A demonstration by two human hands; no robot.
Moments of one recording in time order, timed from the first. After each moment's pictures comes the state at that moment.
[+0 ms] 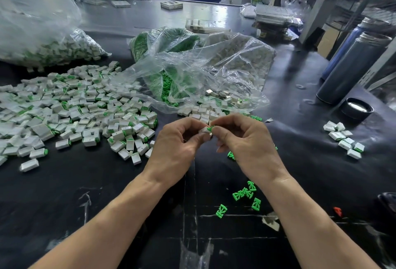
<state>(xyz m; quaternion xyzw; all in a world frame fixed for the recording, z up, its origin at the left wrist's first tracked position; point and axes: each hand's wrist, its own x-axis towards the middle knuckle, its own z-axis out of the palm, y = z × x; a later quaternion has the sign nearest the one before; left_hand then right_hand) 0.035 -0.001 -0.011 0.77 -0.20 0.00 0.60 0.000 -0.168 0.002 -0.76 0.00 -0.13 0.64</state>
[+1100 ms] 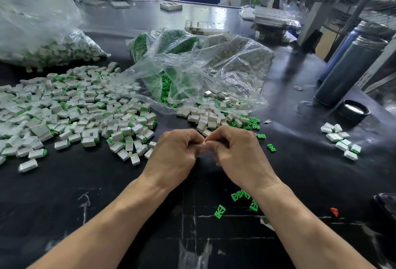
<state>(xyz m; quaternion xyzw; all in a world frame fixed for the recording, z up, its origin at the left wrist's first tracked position) 0.034 0.000 -0.017 0.87 -0.19 0.03 0.46 -0.007 -0.161 -0.001 -0.89 0.00 -0.12 0.43</state>
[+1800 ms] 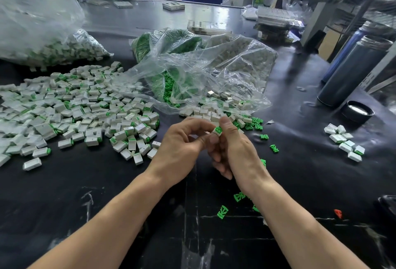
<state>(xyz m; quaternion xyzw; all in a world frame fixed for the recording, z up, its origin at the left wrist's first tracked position) 0.032 -0.007 -0.003 0.70 -0.19 -0.06 0.68 -0.008 -0.143 0.002 -0.70 0.09 0.02 0.71</state>
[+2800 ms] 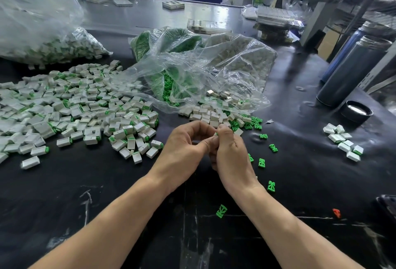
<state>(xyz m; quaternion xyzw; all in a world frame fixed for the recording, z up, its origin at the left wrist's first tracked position) 0.027 -0.009 -0.010 0.71 -0.19 -0.10 0.68 -0.001 -0.127 -0.015 -0.75 0.12 -0.09 0.64</state>
